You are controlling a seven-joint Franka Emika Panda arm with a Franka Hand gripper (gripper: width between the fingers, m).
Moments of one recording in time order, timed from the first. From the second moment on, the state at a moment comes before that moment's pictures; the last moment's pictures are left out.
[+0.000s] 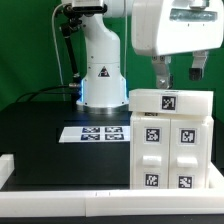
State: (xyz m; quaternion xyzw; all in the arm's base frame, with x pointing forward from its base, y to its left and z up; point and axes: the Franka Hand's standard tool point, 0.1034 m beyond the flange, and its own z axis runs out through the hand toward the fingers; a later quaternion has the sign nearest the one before) arm 0.618 0.085 0.181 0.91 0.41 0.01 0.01
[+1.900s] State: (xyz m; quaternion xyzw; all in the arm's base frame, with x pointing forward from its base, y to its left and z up) arm 0.608 0.073 0.151 0.88 0.47 -0.01 0.02
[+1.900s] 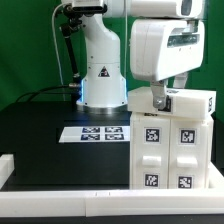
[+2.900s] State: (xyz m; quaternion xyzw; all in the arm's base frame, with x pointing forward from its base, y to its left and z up) arm 0.609 0.080 0.150 1.00 0.03 0.02 0.01
